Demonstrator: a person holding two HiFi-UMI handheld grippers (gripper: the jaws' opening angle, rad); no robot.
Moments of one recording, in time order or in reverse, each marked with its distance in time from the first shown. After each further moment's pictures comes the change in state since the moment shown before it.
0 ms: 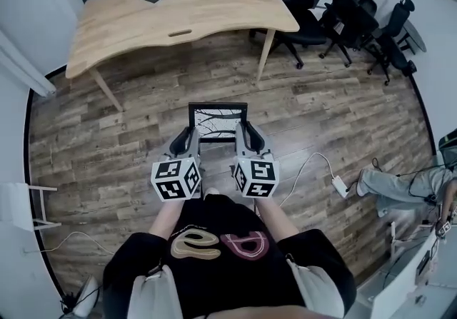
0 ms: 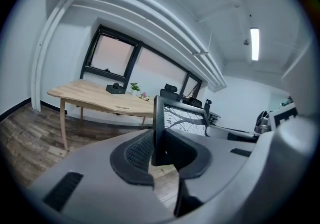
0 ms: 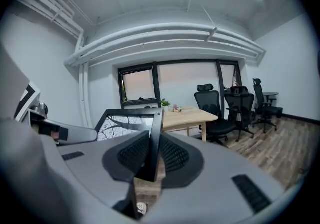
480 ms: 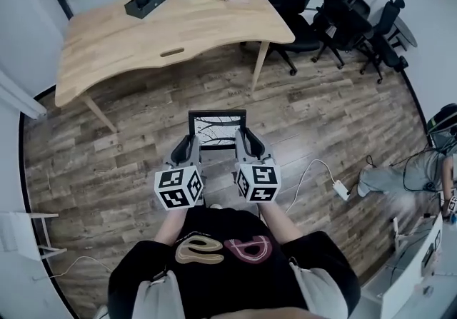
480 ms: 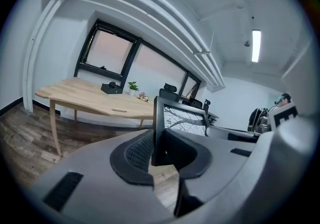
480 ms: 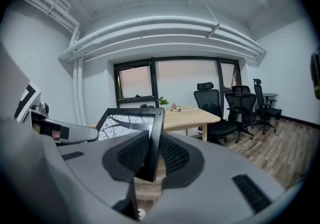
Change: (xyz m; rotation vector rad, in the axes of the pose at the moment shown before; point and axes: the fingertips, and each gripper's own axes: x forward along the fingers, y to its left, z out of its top) left arm 0.079 0.045 0.034 -0.007 0.009 -0.046; right arm 0.089 -0.004 0.013 -0.014 0.023 -0.035
